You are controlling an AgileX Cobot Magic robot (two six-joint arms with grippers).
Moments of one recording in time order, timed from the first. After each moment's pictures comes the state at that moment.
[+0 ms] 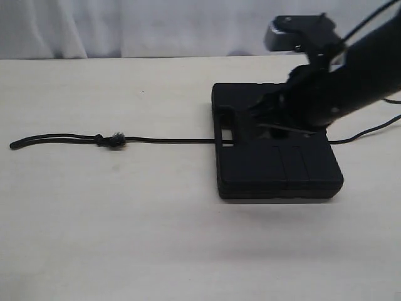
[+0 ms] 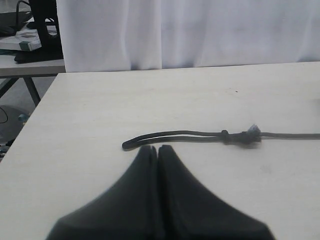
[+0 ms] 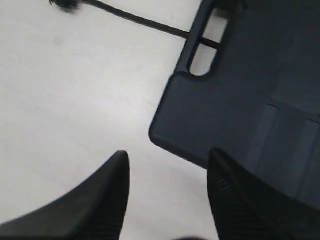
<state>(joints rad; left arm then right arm) -0.02 0.01 0.00 0.10 0.32 -0.07 0.45 1.43 -1.04 0.19 0.76 0.01</state>
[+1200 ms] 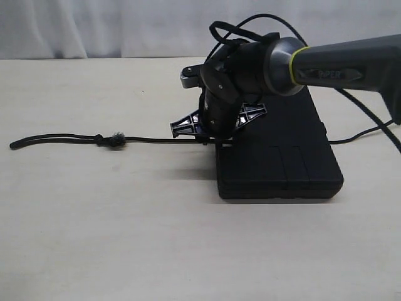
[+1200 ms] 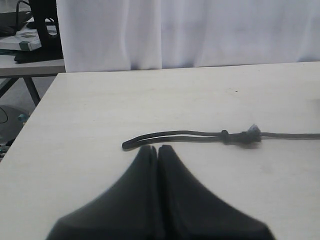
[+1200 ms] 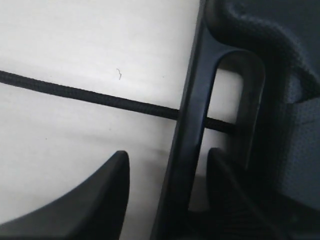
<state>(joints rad) -0.02 0.01 0.00 0.10 0.32 -0.07 0.59 2.13 -1.52 -0.32 0.75 0.62</state>
